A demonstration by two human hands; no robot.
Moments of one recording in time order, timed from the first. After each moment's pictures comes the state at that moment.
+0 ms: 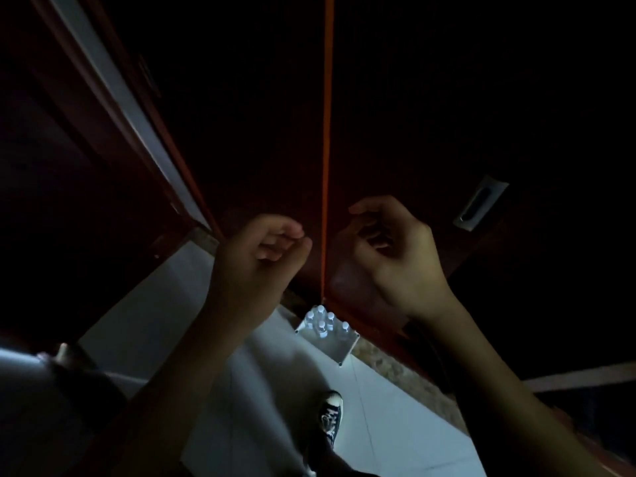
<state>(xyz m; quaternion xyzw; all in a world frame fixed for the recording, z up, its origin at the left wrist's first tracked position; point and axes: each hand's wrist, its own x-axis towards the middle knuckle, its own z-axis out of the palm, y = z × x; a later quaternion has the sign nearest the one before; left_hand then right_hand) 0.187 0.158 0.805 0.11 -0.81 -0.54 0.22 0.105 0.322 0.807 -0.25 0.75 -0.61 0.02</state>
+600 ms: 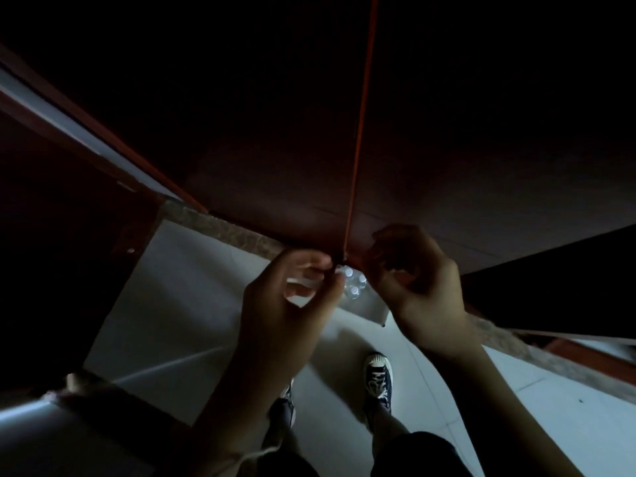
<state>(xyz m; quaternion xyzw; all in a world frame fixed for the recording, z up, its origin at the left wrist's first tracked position) 0.037 0.024 0.613 0.15 -0.81 -0.57 0.04 -0.008 0.183 0.591 -0.04 0.76 -0.64 0.05</state>
